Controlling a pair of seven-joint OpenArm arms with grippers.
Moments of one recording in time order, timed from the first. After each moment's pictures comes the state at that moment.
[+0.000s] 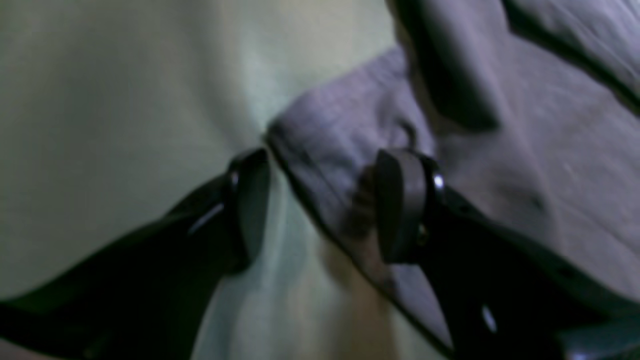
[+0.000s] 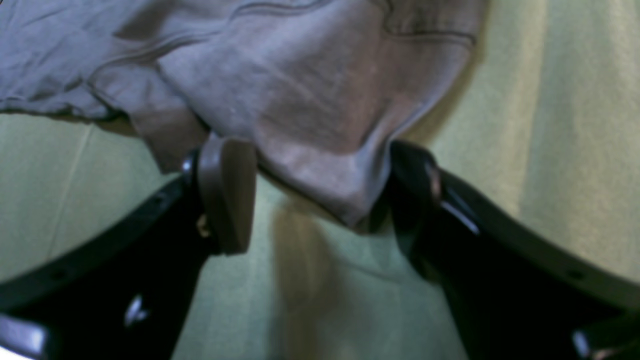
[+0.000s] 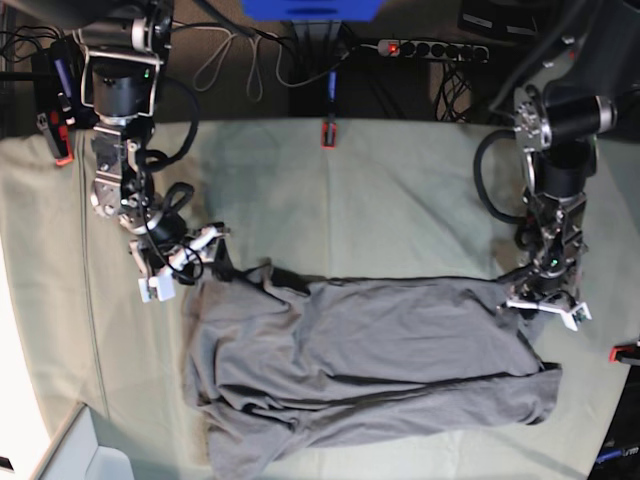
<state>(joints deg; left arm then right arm) -28.0 -13.3 -15.7 23.8 -16.4 0.1 -1.7 7.9 4.2 14.8 52.3 2.7 34.5 -9.3</state>
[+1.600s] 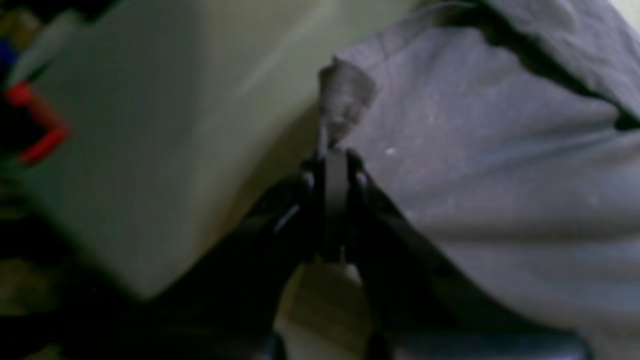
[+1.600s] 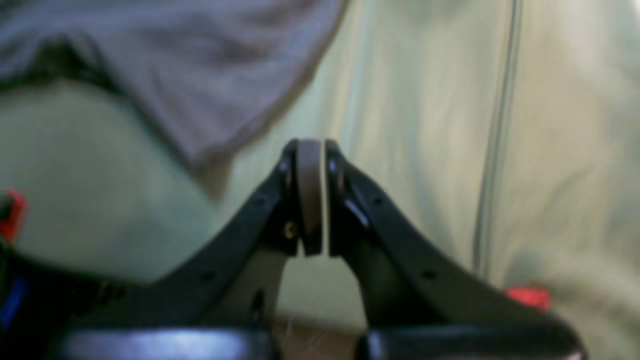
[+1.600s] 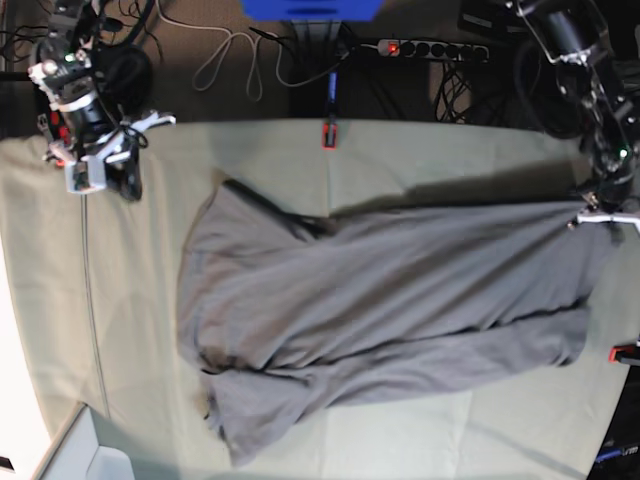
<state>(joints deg) 4.9 -9.4 -36.1 78.7 -16.8 0.1 26.1 -28.1 1.2 25.1 102.8 1.7 34.7 -11.5</state>
